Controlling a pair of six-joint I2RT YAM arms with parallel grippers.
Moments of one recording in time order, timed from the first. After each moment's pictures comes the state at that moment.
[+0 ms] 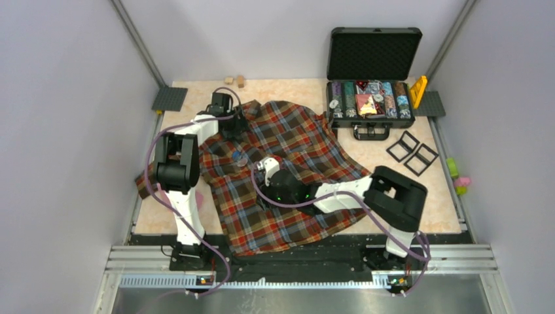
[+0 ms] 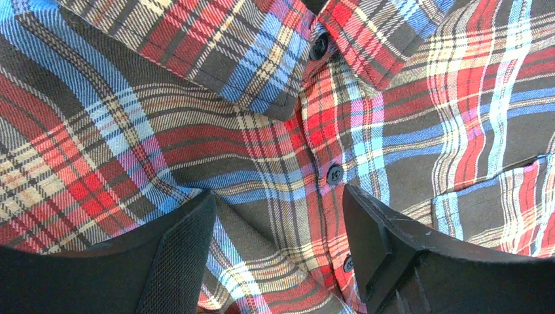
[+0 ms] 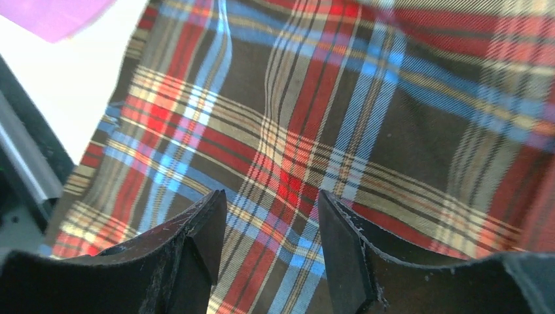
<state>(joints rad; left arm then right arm) -0.13 2.02 1.41 -0.31 0.12 -0.52 1.13 1.74 0.89 0.31 0.10 0.39</state>
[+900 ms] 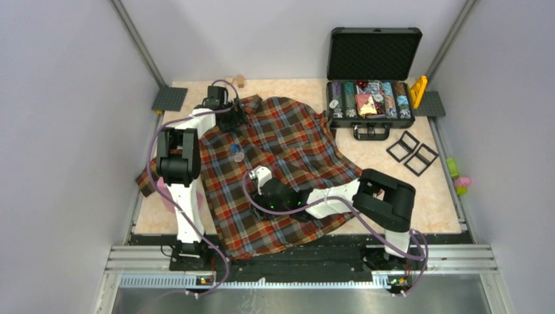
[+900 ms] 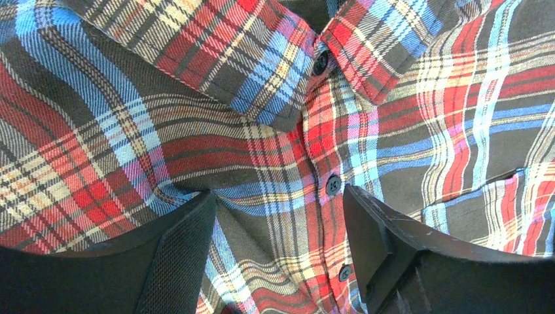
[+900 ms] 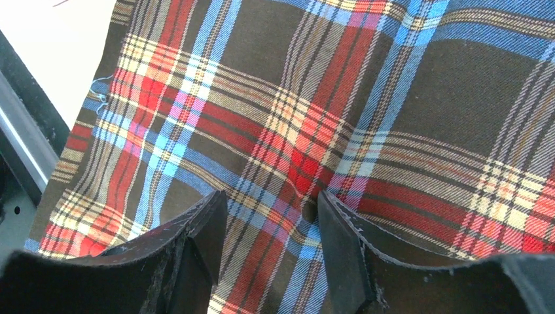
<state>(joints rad) -0.08 2.14 1.57 -0.30 0.19 -0.47 1.20 1.87 0.93 0.32 0.12 0.44</state>
